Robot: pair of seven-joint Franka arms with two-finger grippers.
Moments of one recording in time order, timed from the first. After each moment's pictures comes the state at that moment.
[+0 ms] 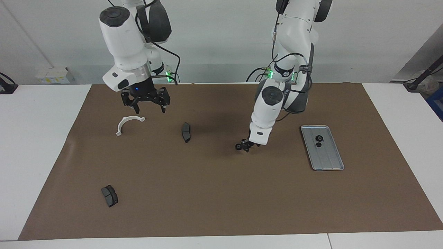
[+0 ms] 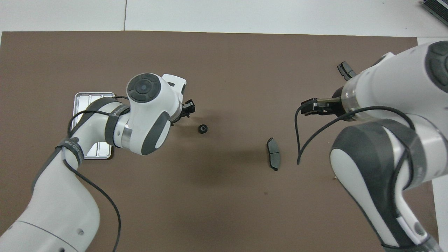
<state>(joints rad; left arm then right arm) -0.41 0.40 -0.01 -1.81 -0.06 2.21 -0.79 0.23 0.06 0.04 -1.74 -0.01 1.87 0.32</state>
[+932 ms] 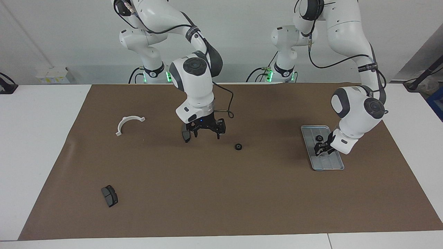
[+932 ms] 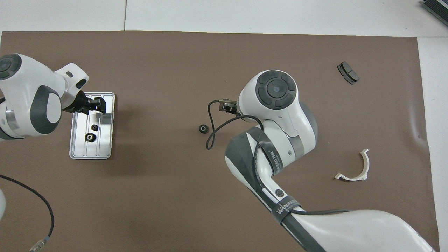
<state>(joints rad) 0.00 0.37 -0.01 -1.83 -0.06 2.15 0.07 0.47 0.39 0.04 -1.62 -0.01 2.13 0.71</state>
